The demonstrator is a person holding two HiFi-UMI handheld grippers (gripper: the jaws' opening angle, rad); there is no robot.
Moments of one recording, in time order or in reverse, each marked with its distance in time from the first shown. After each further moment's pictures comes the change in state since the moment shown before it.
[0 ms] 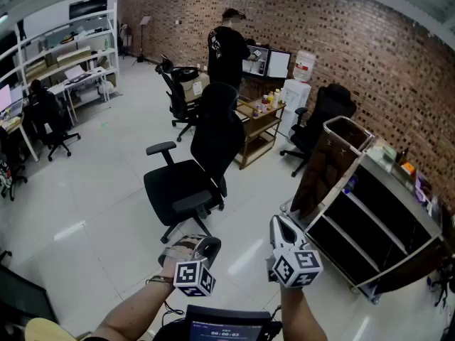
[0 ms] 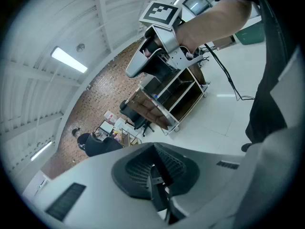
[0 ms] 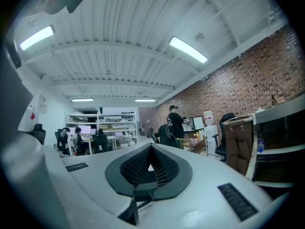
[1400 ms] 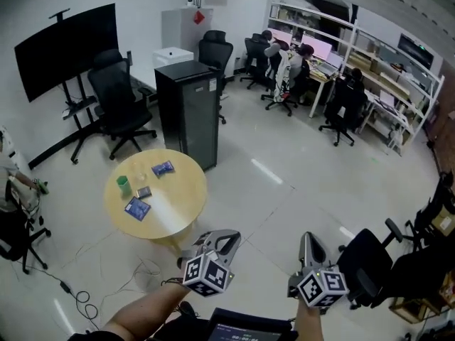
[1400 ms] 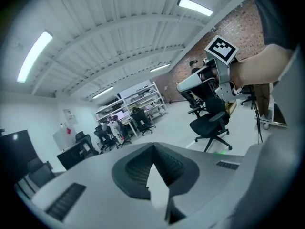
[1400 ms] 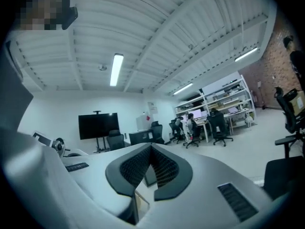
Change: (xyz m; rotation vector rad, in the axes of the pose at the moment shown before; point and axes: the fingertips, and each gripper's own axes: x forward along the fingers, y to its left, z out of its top) left arm -0.673 -0.206 -0.274 -0.942 0.741 1.063; right arm -0.163 0.717 -0.116 0.041 0.213 1.289
